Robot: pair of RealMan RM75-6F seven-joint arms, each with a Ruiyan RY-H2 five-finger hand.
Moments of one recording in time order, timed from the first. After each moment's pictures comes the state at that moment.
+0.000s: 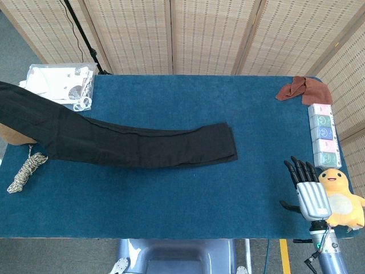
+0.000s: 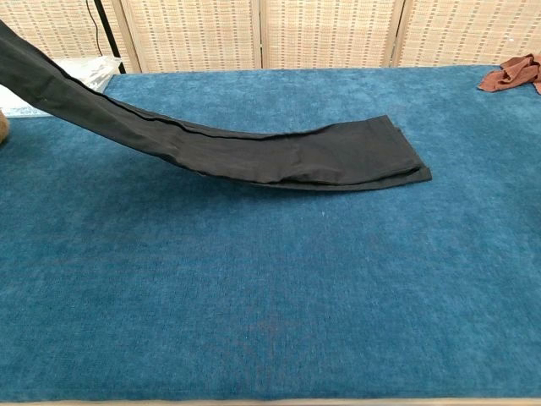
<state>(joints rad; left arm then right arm) -0.52 -1.43 -0.22 -0.22 1.37 1.63 -0.64 0.16 -1.26 0.07 -1.61 -1.48 1.41 -0.15</state>
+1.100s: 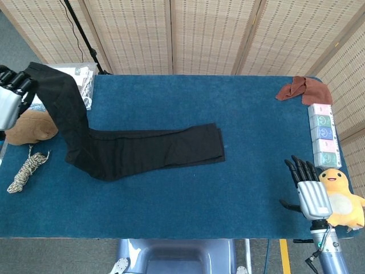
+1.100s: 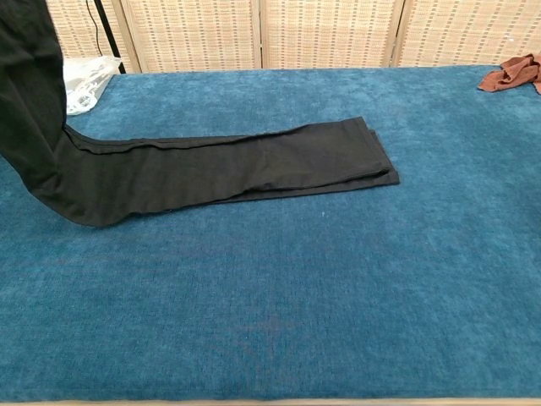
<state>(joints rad) -0.72 -1.46 -0.14 -0.39 1.51 1.66 -0.36 0.17 -1.25 0.08 -1.62 -1.47 1.41 -0.11</state>
